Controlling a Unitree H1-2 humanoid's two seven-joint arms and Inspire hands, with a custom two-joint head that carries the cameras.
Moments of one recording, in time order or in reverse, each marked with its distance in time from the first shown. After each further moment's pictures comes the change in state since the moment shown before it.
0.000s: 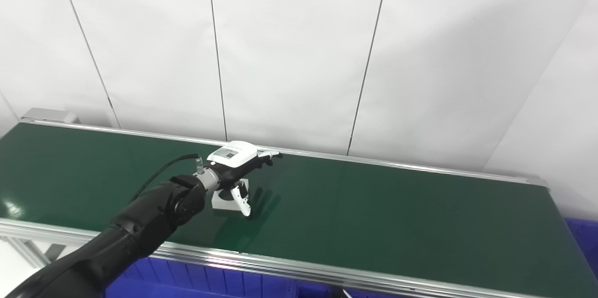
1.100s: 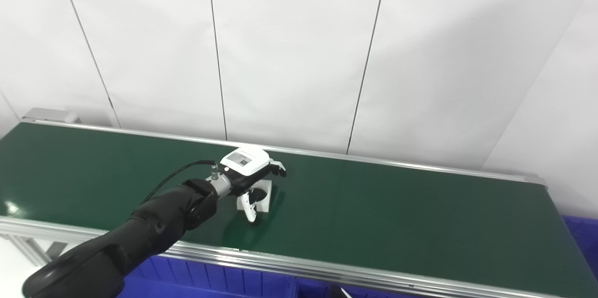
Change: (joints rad) left arm -0.097 -0.073 -0.165 0.276 0.085 -0.053 0.239; right arm 0.010 0.000 0.022 -0.025 -0.008 0.000 -0.023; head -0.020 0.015
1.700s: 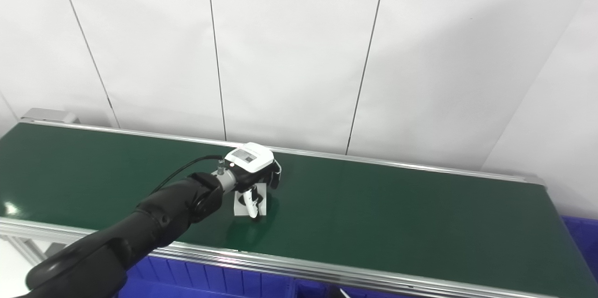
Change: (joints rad) left arm -0.031 0.001 -0.016 -0.041 -0.001 0.059 -0.130; right arm -0.003 0.000 0.002 0.000 -0.003 0.000 -0.007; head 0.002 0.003
